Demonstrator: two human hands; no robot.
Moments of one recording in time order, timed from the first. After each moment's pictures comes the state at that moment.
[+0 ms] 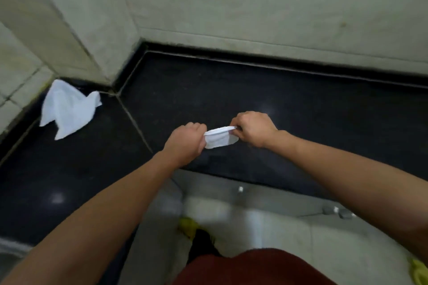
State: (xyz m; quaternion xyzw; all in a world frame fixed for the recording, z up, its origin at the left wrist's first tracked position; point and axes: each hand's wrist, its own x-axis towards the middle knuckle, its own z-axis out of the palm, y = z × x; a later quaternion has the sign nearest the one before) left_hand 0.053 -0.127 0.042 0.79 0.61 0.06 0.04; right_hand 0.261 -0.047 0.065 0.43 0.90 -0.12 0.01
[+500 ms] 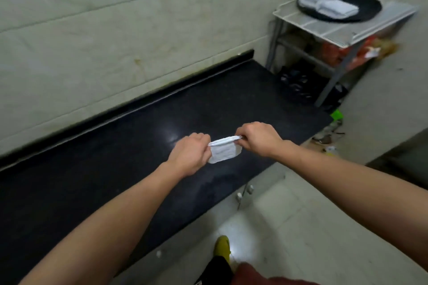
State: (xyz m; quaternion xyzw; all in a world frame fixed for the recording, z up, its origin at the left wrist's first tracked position) left_hand 0.438 -0.045 0.073 0.96 0.27 0.07 0.08; right_hand 0.647 -0.137 0.089 0.74 0.67 -0.09 -0.05
